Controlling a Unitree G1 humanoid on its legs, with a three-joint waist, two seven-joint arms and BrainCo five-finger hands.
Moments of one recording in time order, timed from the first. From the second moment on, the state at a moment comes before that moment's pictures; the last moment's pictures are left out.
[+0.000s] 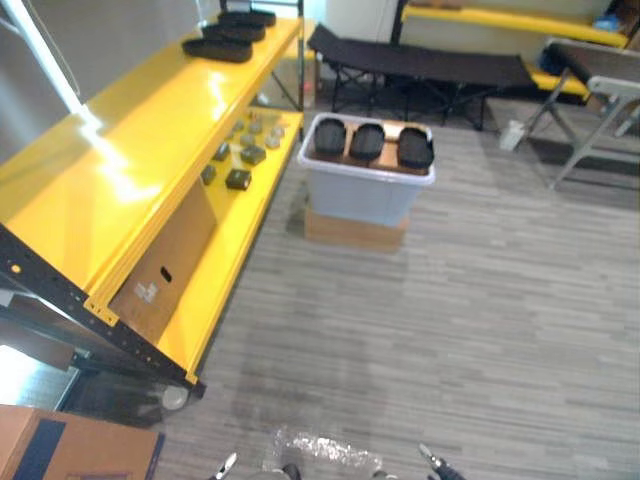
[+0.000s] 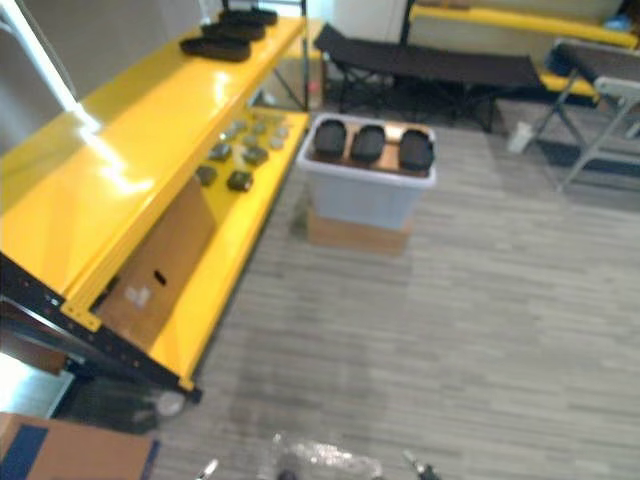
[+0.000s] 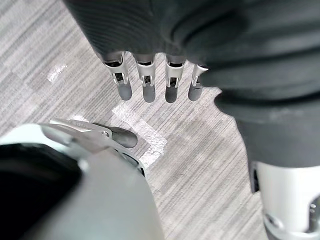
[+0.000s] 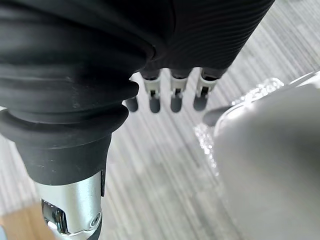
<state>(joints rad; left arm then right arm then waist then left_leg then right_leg) 0.08 0.10 0.29 1.08 -0.34 0.11 -0.08 0.04 -0.03 -0.36 1.08 0.26 0.00 0.09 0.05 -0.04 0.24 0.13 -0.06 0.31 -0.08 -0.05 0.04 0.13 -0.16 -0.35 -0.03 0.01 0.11</state>
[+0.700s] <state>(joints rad) -0.11 0.11 0.14 1.03 -0.35 0.02 0.00 -0.12 -0.06 -0.23 1.01 0.31 -0.06 0.06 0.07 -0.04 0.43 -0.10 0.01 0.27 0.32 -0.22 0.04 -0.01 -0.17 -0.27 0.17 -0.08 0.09</state>
